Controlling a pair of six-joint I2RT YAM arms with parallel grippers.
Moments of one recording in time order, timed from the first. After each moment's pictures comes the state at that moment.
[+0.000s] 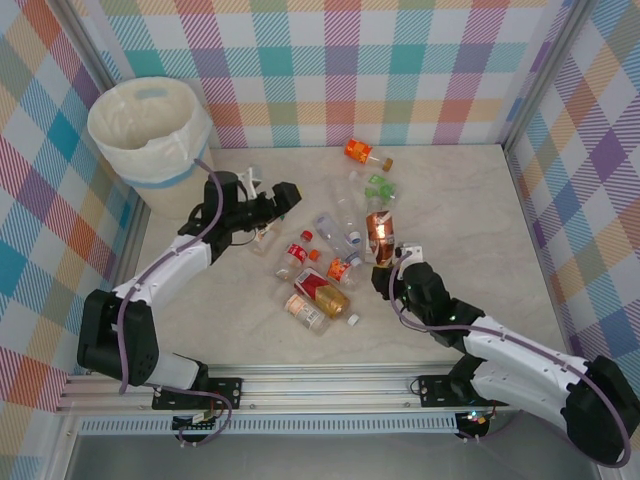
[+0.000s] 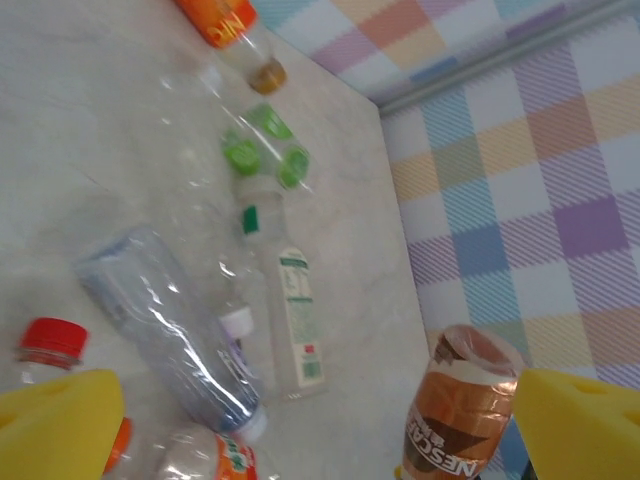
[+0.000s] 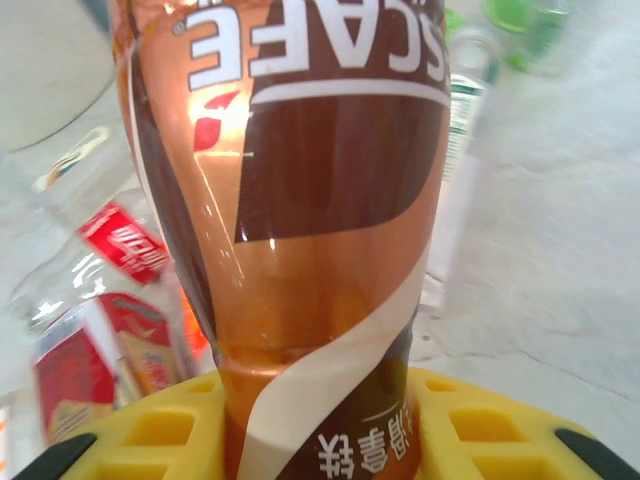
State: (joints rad) left arm -0.34 1.43 1.00 0.01 0.55 -0.81; right arm 0.76 0.90 0.39 0.04 0.21 0.47
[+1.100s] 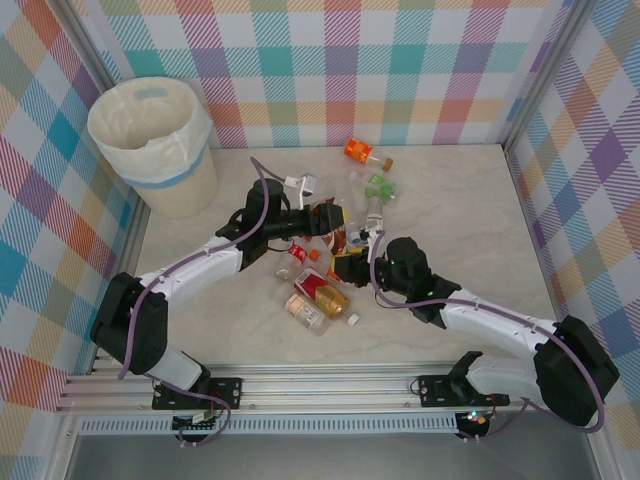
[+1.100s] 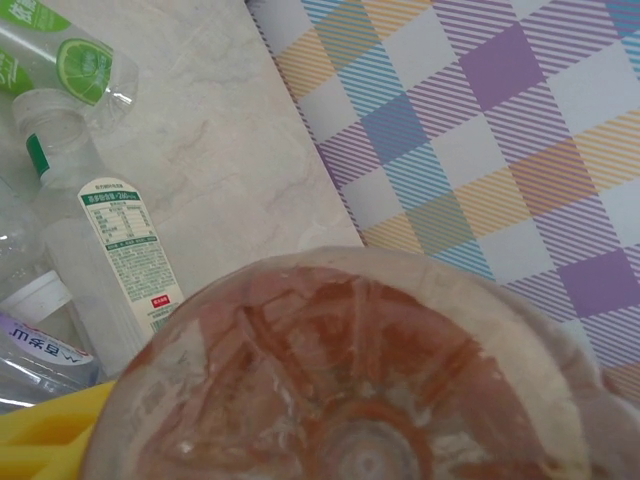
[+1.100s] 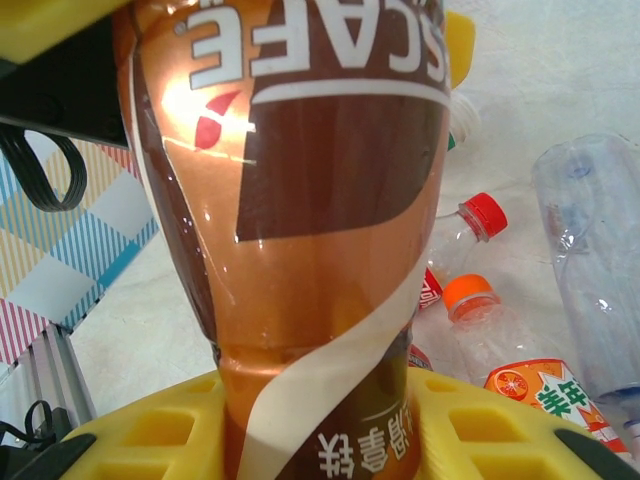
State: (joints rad) left arm -0.57 1.52 1.04 0.14 0.59 -0.74; right arm 0.76 1.17 0.56 0.28 -0.22 0.48
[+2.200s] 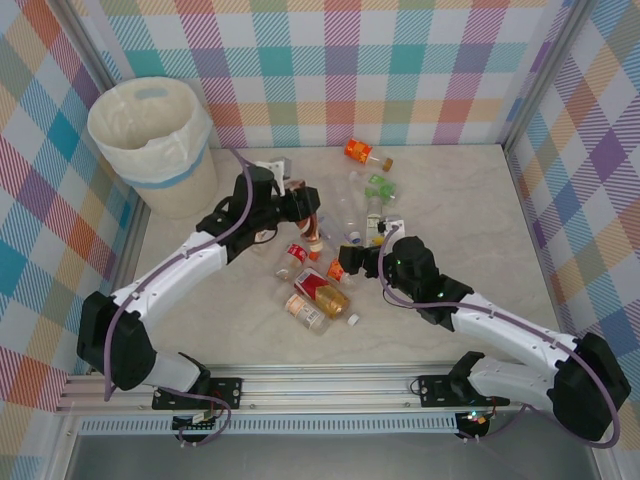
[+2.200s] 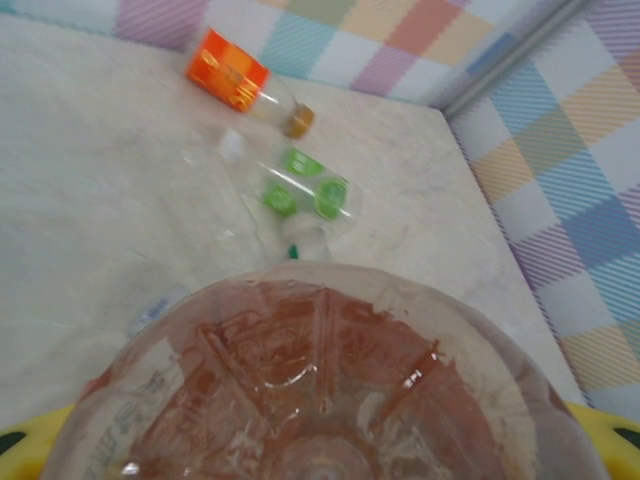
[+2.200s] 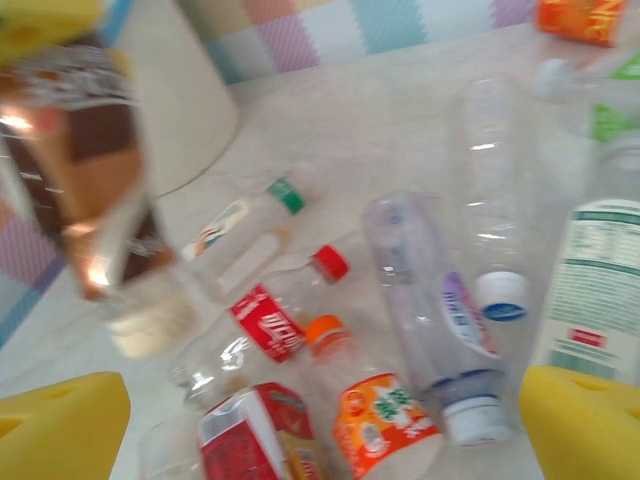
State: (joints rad) left arm -0.53 1.41 1.20 -0.24 0.08 -0.55; right arm 0.76 1.06 0.60 0.09 0.15 0.51
